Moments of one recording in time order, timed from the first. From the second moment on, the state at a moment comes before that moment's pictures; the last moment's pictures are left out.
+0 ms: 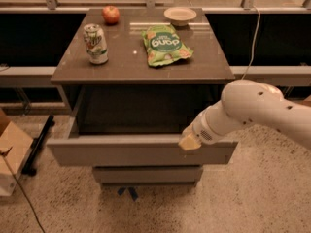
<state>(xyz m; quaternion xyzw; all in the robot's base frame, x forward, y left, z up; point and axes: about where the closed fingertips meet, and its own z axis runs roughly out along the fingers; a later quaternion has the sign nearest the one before) 0.535 -0.114 0.691 -0.47 0.84 0.11 0.23</state>
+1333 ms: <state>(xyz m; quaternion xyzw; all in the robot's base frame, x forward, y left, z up) 0.533 -0.109 0.688 -0.49 0.84 0.11 0.22</state>
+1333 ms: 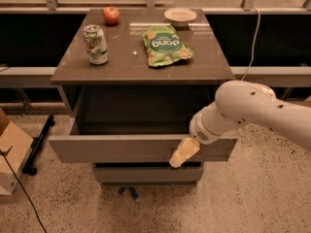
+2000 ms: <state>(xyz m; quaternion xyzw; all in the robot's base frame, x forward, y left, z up) 0.513 -0.110 0.665 -0.51 0.84 0.13 0.17</state>
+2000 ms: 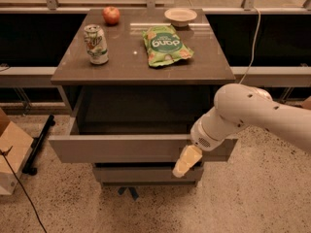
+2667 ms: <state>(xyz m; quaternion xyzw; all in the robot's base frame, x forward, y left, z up) 0.489 -0.118 0.654 -0.51 0.83 0.16 0.13</state>
